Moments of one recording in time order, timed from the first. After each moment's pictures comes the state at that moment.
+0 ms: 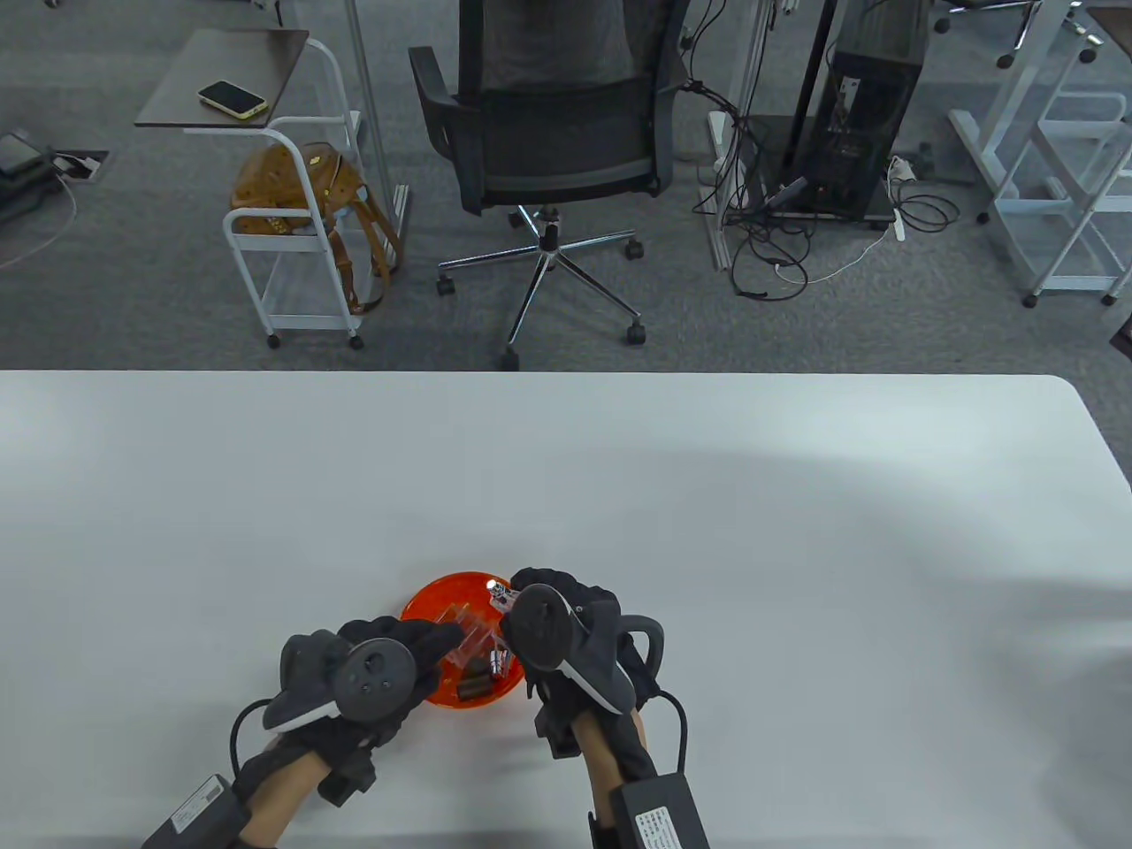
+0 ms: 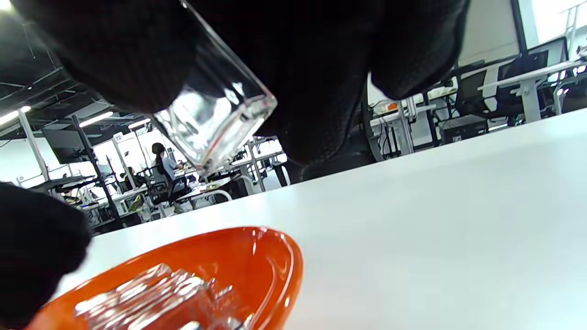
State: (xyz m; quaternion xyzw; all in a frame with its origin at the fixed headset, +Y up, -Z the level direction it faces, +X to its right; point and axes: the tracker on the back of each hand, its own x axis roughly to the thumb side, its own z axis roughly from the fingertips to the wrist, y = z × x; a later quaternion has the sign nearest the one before) left_hand -0.207 -0.725 -0.283 -0.01 -0.26 0.07 0.96; right_hand -0.010 -0.689 -0.305 0.07 -0.07 0.98 0.15
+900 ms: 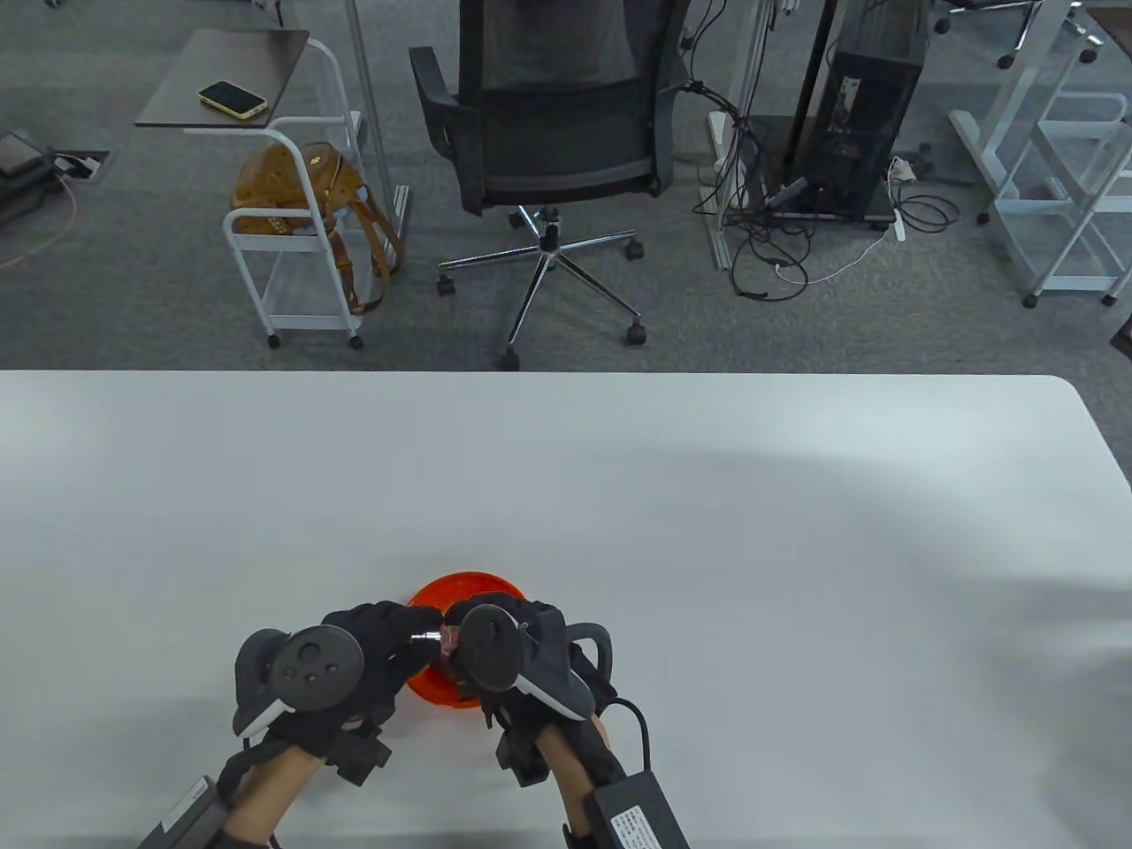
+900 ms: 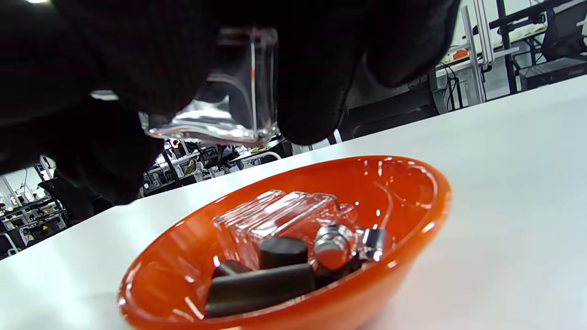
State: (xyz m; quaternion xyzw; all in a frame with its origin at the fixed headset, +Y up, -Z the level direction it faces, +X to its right) left_hand -0.244 -0.707 -0.289 0.07 -0.19 0.25 0.95; right_hand -0.053 -0.699 -0.295 0.16 -0.02 0.97 0.16
